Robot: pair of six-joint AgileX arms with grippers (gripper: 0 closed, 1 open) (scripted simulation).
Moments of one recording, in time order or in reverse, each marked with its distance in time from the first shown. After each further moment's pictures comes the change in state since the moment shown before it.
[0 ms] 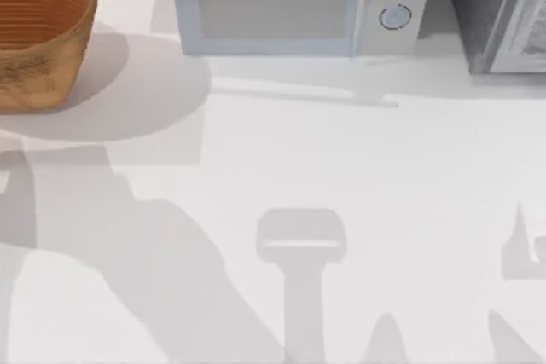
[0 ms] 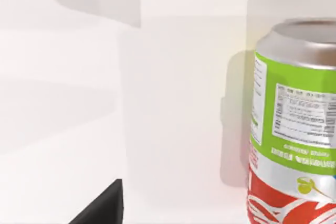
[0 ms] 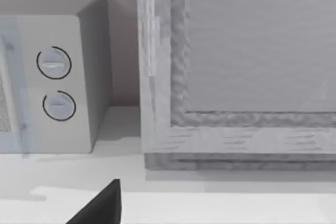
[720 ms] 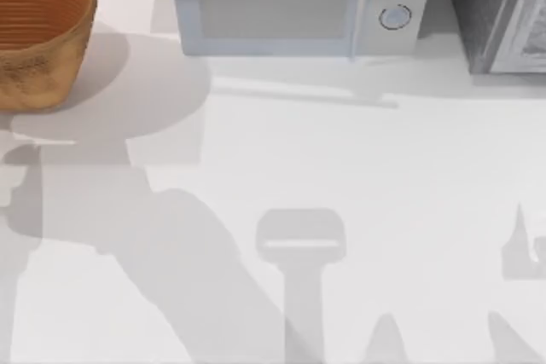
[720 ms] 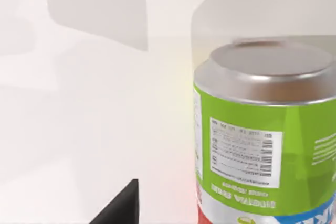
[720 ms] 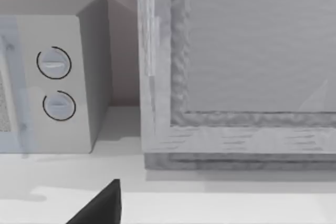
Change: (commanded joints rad) left arm -0.071 0.024 -0.031 0.037 -0.004 -0.044; right arm 0.000 0.000 0.000 0.000 0.000 0.000
